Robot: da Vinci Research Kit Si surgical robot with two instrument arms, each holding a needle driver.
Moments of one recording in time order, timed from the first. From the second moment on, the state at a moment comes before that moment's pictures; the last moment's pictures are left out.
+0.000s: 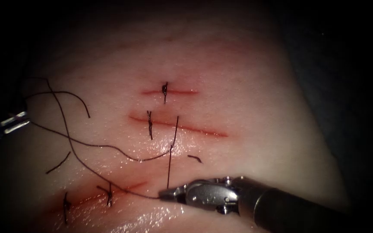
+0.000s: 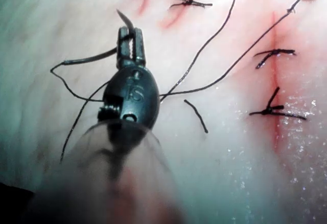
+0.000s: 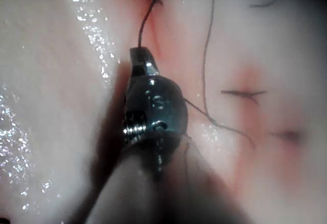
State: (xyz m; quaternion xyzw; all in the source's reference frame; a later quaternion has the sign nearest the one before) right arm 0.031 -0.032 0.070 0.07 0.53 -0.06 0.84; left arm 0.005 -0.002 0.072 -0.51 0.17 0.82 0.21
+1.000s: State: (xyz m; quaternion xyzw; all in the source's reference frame) right arm 0.030 -0.032 0.059 0.07 0.62 0.01 0.79; left arm 0.005 -0.002 0.073 -0.51 0.16 0.82 0.20
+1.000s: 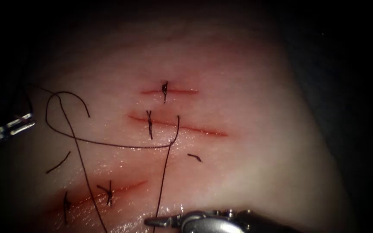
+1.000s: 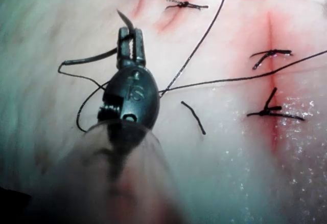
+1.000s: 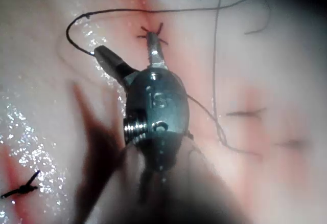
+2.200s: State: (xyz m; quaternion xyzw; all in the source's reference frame) right arm 0.027 -0.020 0.081 -0.06 0.59 -0.03 0.80; left arm 0.004 -0.002 0.072 -0.51 0.16 0.82 0.20
